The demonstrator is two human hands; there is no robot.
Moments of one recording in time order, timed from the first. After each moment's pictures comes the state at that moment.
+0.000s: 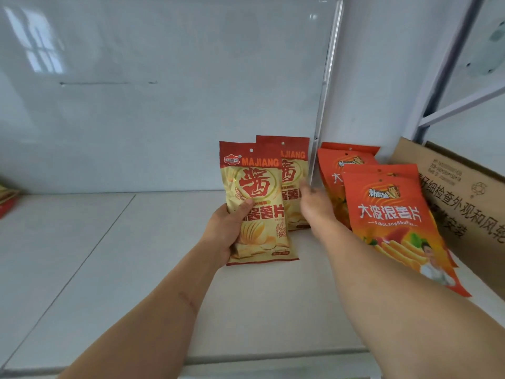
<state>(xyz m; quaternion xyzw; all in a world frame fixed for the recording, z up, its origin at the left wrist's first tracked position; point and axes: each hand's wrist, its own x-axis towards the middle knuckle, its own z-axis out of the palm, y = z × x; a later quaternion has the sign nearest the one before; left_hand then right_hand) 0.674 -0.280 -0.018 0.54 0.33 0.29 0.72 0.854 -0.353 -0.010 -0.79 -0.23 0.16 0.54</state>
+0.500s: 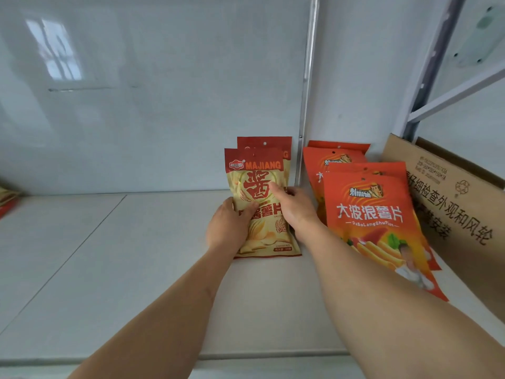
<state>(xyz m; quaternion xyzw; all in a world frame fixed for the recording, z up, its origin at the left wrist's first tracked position) 0.734 -0.299 -0.034 0.76 0.48 0.31 0.30 0.864 -0.366 -0.014 -0.72 -0.27 0.25 0.59</state>
